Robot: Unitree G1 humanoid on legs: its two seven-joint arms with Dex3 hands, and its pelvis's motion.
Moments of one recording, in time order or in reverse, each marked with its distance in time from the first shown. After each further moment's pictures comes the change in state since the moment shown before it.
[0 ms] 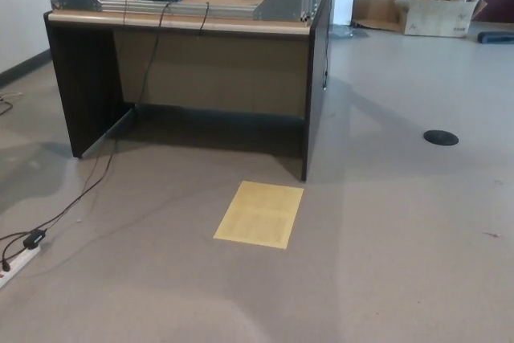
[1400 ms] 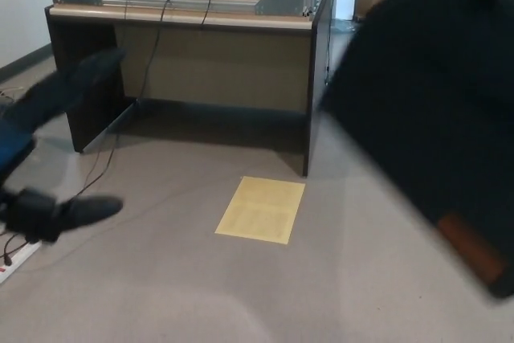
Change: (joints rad) left_arm -0.589 0.273 0.027 -0.869 -0.205 0.066 -0.309; right_arm -0.160 -0.018 0.009 0.134 -0.011 -0.267 -0.078
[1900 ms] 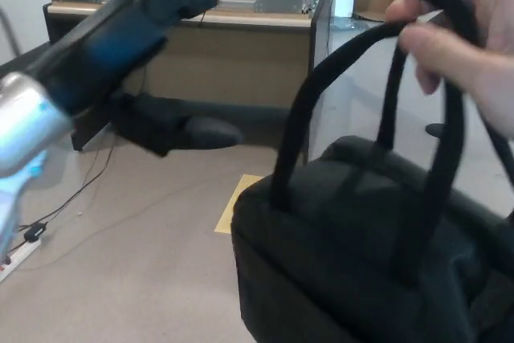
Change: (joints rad) left_arm -0.399 -0.109 -0.230 -0.073 0.086 0.236 -0.044; right_arm -0.007 -0.004 -0.001 -0.001 0.002 -0.001 0.001
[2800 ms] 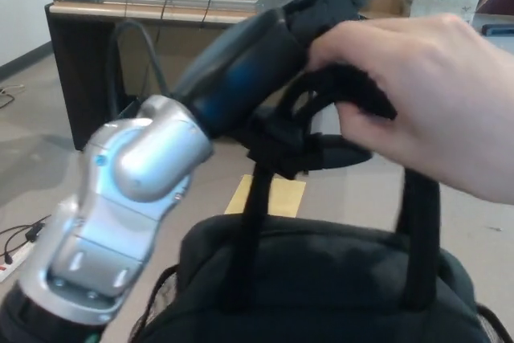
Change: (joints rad) left_arm -0.040 -0.286 -0.169 -0.094 0.236 0.243 0.091; right_arm 0.025 -0.007 0.019 -0.012 -0.007 0.004 0.002
